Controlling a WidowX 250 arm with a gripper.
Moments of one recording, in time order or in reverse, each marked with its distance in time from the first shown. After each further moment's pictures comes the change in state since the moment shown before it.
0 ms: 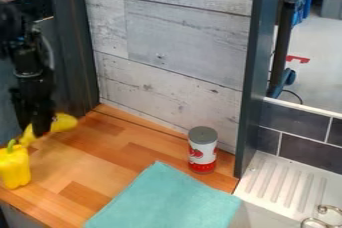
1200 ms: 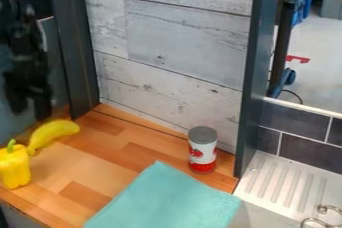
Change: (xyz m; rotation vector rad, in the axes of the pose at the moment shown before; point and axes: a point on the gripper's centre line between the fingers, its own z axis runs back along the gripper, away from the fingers) arm 0.011 0.017 0.029 0.027 -0.036 0.109
